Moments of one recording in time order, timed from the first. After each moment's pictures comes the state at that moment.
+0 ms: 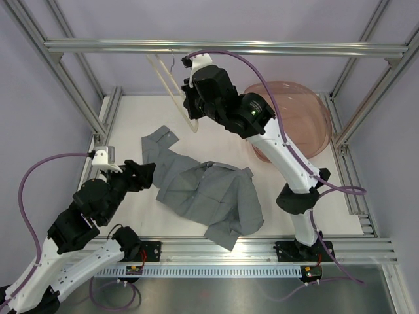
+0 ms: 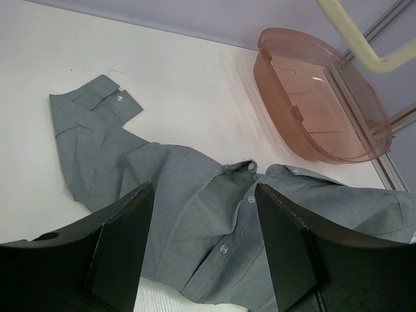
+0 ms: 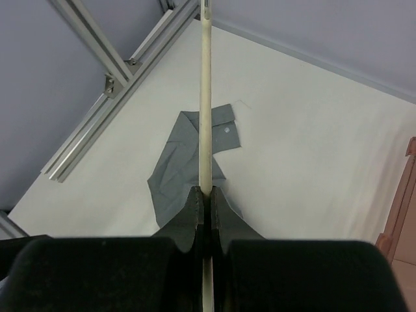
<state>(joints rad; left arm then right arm) -0.78 0.40 0.87 -0.64 -0.48 -0.49 0.97 2.01 2.67 -1.03 0.33 0.27</state>
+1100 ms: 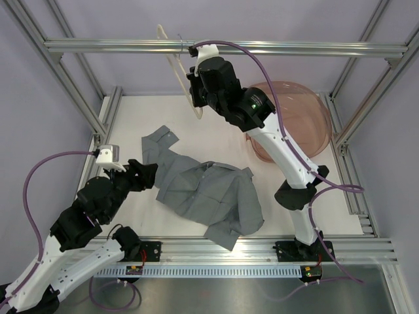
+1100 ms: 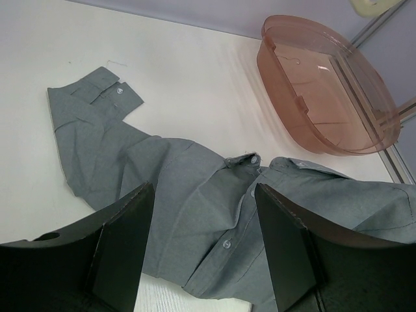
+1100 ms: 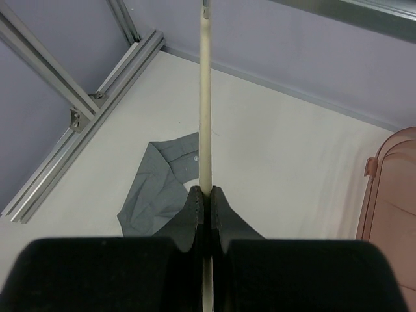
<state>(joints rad) -0.78 0.43 0.86 -0.65 -0.47 -0.49 0.90 2.06 2.69 -0.95 0.38 0.21</state>
